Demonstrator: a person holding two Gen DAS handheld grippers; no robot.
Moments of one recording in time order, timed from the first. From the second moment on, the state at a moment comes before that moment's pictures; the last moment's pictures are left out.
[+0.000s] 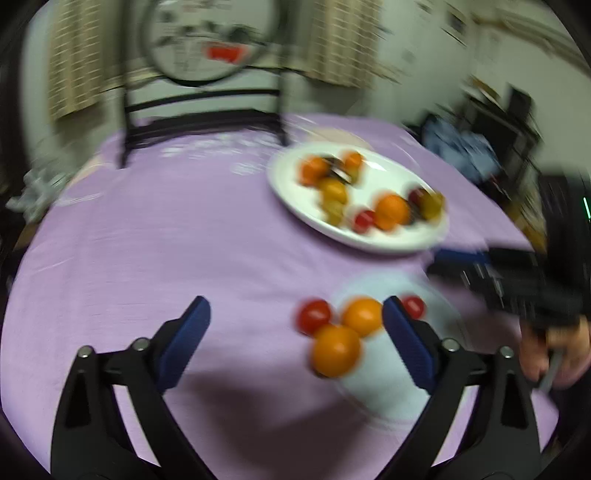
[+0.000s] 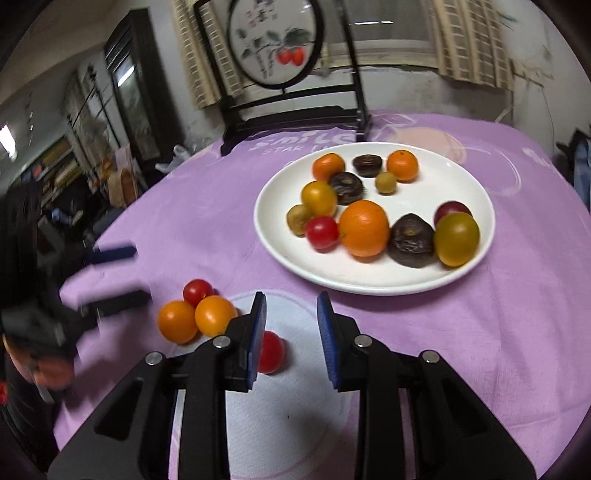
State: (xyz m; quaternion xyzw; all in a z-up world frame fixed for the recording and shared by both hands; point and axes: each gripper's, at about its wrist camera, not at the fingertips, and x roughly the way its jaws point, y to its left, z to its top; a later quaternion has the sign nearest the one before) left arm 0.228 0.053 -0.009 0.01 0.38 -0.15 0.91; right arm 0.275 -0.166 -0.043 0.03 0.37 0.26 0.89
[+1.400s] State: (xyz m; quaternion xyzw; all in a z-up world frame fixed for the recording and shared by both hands) left arm 0.219 0.022 -0.050 0.10 0.42 -0.17 0.88; right arm 0.256 -0.137 -0.054 -0.06 0.39 0.29 0.87
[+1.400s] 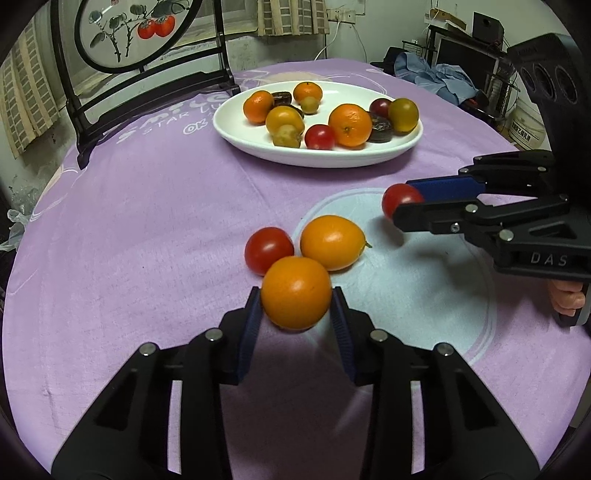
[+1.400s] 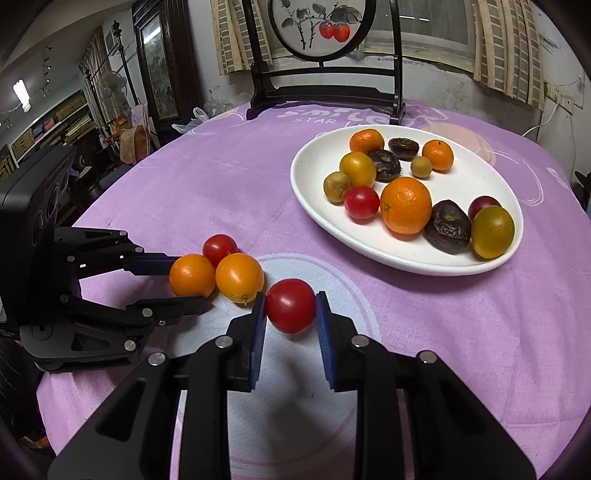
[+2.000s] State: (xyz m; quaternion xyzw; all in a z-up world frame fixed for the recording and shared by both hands) left arm 0.215 0.009 -0.006 0.09 0.35 -0.17 0.92; right arm 0.267 -0.158 -0.034 0.04 0.34 0.32 0.89
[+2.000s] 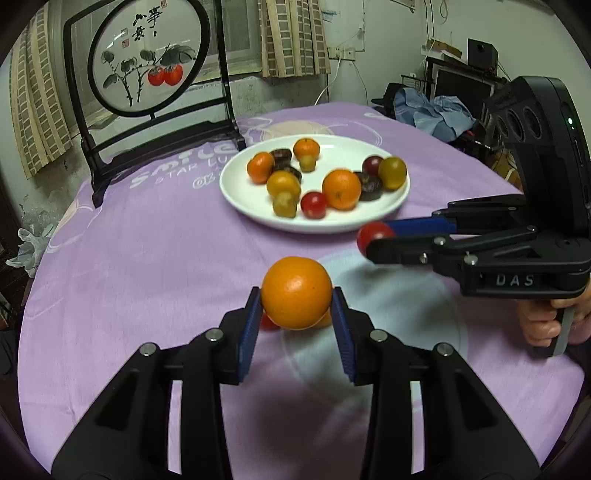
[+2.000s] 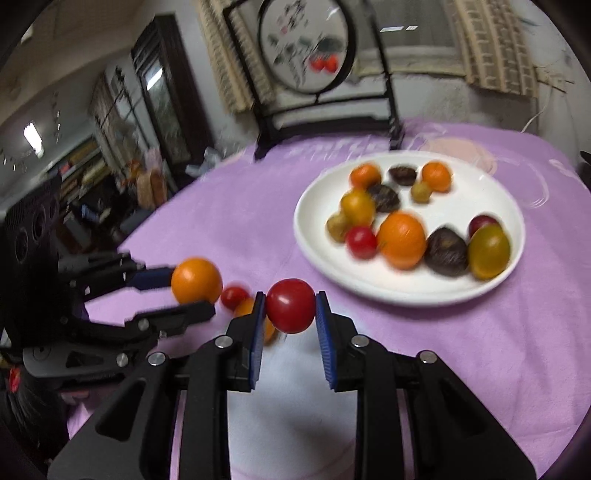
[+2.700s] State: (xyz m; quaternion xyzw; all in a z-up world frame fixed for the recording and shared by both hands) left arm 0.335 -0.024 0.027 0.06 0.34 -0.08 0.94; right arm 0.337 -0.213 -0.022 0.15 0.28 0.19 0.93
